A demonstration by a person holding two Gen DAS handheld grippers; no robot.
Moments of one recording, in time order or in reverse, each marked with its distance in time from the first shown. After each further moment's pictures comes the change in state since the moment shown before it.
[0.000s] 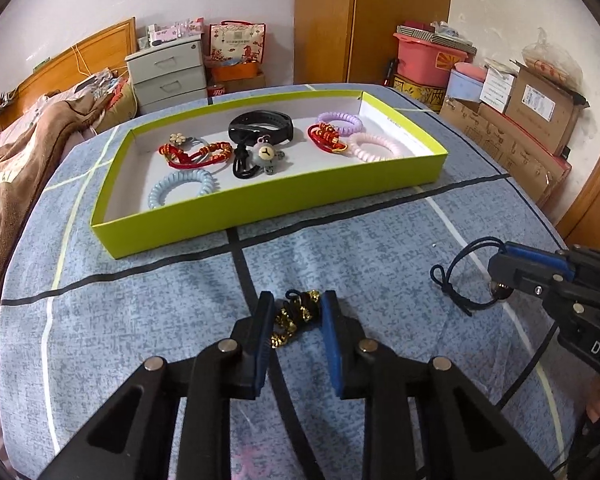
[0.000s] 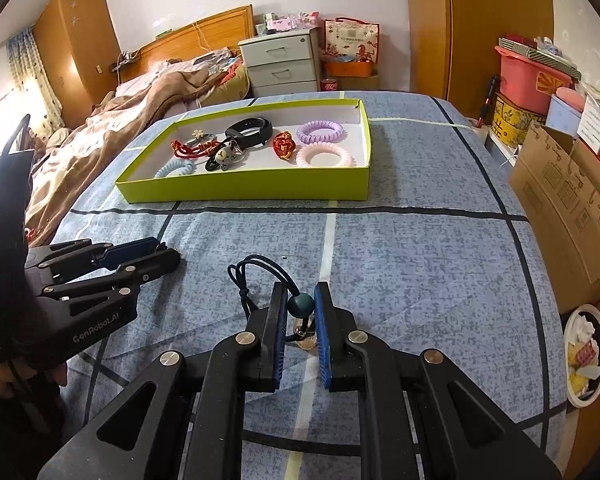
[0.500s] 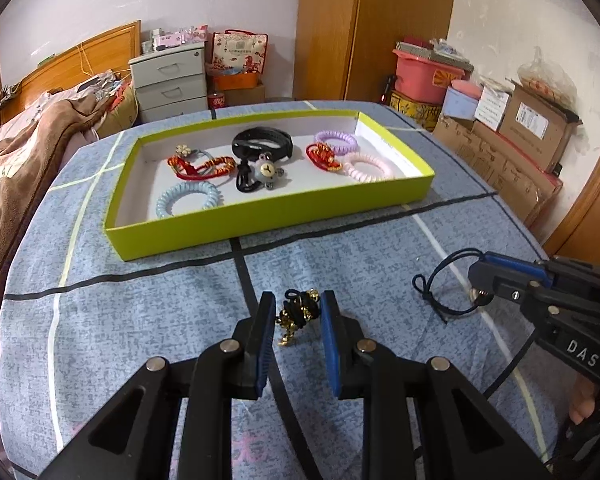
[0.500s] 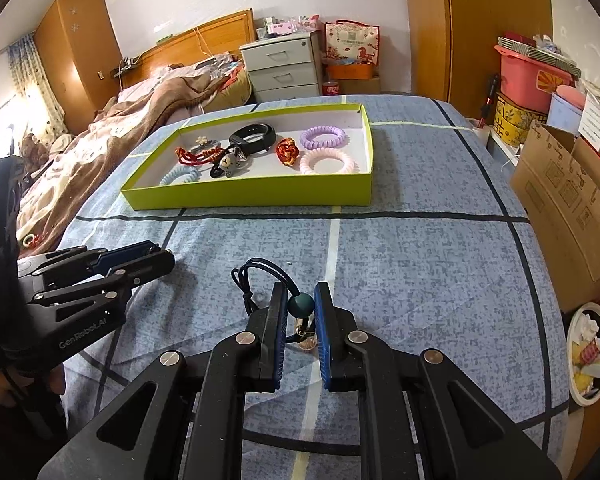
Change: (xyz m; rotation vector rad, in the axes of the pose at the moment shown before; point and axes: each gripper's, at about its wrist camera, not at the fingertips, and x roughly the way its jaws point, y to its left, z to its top) left arm -0.020 0.005 0.002 -0.043 -0.049 -0.029; right arm -0.004 0.001 0.004 0.005 -0.017 0.020
